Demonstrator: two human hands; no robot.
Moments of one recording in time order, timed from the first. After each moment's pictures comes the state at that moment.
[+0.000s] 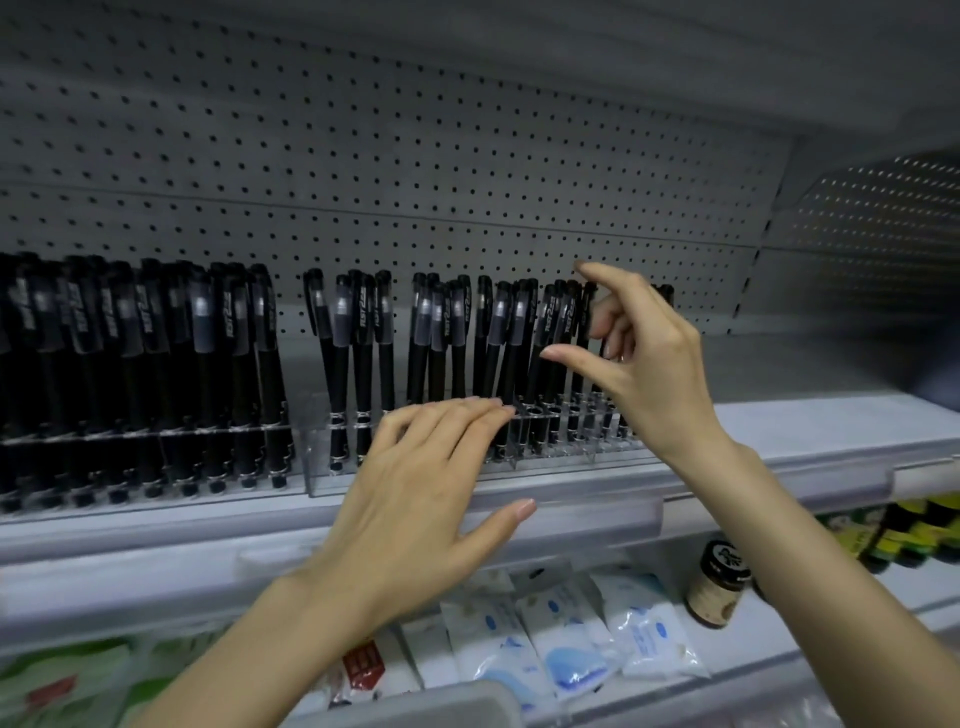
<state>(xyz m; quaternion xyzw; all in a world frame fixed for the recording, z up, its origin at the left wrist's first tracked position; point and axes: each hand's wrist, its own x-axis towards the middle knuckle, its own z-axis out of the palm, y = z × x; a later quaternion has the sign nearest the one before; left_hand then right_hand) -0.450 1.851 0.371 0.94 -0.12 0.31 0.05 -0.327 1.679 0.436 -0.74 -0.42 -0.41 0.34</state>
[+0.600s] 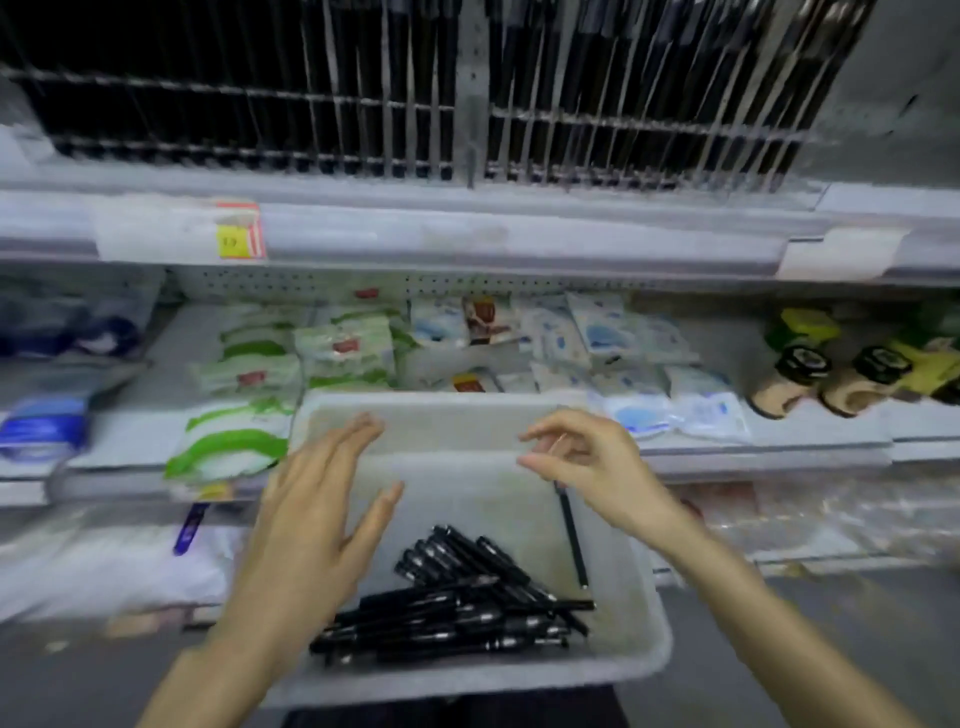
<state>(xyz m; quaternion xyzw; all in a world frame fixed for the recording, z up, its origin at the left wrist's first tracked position) -0.682 1.899 0.209 0.94 0.12 0.22 0.23 -0.514 1.699 0.227 -0.80 -0.35 0.11 0.48</state>
